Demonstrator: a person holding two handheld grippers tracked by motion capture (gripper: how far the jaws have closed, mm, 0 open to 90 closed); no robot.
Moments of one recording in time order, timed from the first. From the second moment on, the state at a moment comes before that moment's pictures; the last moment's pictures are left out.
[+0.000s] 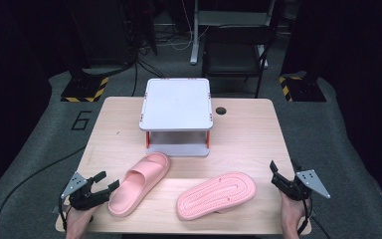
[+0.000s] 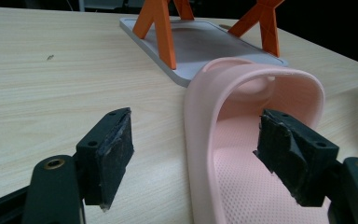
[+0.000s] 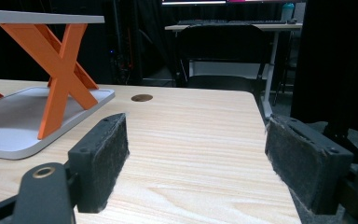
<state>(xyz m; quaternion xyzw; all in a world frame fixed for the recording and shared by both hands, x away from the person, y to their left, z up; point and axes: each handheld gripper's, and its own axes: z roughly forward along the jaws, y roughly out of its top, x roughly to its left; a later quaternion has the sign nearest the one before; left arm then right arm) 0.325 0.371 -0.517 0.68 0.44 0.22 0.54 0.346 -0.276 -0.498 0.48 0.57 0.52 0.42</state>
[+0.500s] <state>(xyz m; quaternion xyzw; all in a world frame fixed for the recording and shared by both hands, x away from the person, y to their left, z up) 0.341 0.348 -0.516 0.73 0.39 0.20 0.52 0.348 -0.273 -0.499 0.48 0.57 0.52 0.42</state>
